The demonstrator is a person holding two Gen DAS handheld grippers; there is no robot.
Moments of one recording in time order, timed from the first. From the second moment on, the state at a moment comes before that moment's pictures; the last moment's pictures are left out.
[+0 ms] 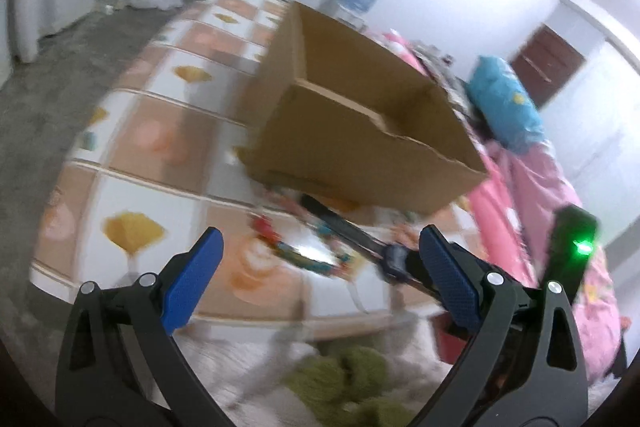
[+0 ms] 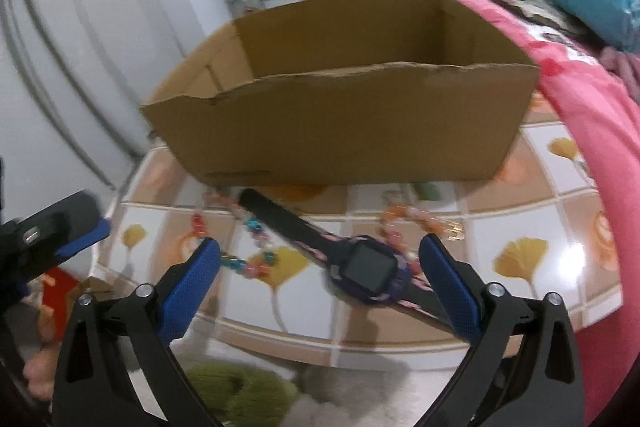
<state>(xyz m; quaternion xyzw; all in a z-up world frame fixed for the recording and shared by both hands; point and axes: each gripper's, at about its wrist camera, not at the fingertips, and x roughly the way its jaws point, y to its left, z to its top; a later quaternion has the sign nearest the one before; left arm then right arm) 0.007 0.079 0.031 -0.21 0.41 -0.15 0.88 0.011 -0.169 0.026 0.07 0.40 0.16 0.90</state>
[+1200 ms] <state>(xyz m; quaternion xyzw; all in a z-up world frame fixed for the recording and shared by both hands) 0.060 0.025 -0.025 0.12 0.44 -0.17 0.87 0.076 -0.107 -0.025 0.04 0.50 0.22 0.84</state>
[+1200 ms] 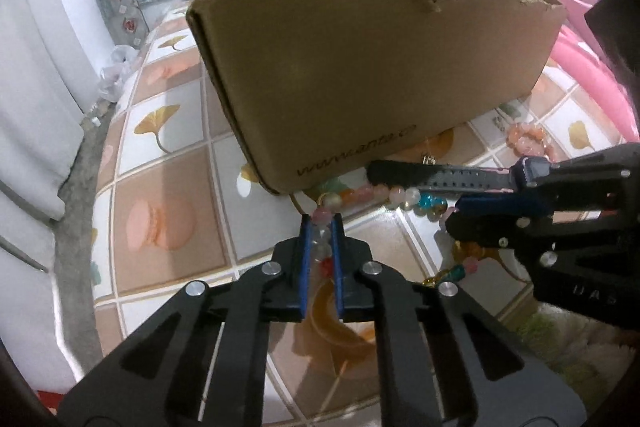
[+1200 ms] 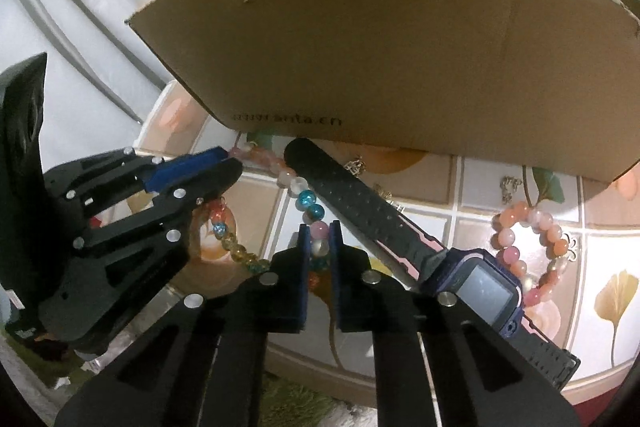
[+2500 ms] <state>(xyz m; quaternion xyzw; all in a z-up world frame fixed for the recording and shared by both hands) 0.263 -0.008 0.072 0.10 0.47 -0.20 0.85 0.354 -0.109 0.005 0.10 0.60 0.32 0.72</state>
